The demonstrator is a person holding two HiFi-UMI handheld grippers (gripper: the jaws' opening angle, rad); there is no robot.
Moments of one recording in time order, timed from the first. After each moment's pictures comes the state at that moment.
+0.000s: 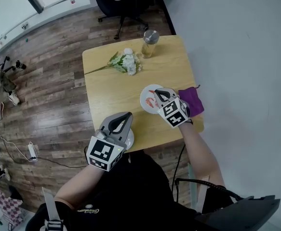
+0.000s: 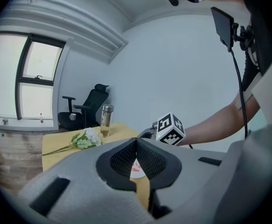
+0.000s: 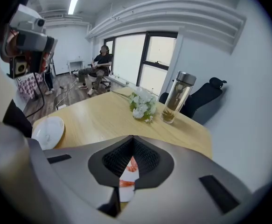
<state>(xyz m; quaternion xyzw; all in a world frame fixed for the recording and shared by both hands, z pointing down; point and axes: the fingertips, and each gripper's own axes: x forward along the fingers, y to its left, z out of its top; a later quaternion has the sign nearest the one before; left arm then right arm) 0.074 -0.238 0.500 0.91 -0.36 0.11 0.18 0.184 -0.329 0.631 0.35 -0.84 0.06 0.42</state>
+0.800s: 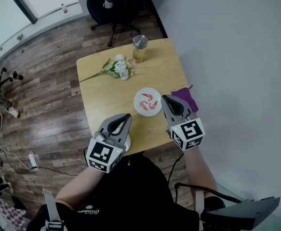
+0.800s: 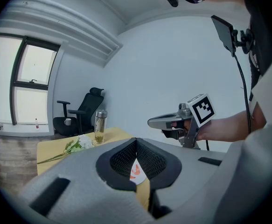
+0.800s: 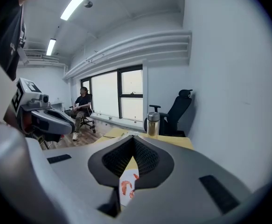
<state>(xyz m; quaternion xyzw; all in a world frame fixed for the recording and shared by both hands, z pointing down) 0.092 -0.239 0.481 0.92 -0.34 0.10 0.16 0.210 -0.290 0.480 0.48 -0.85 0.11 0.18</state>
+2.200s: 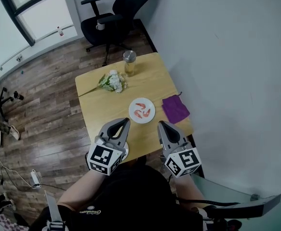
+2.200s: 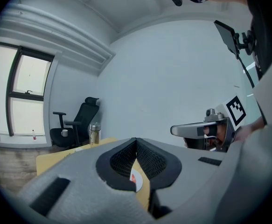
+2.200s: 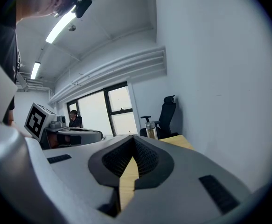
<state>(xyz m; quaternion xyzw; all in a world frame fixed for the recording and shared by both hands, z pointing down) 0.104 -0.219 0.432 0.93 -0.33 0.08 0.11 0.210 -0.187 0.419 0.56 -0.81 0.15 0.04</state>
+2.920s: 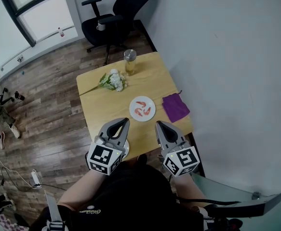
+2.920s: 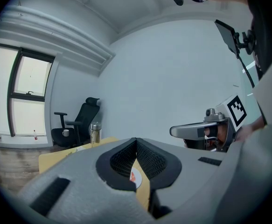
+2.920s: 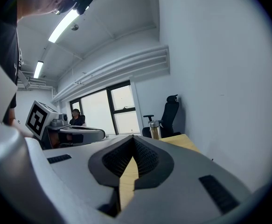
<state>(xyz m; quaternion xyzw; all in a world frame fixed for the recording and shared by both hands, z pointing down) 0.096 -0.206 0.430 0.93 -0.34 0.08 0.11 0.196 -0.175 0.419 0.55 -0.82 0.14 0.05</state>
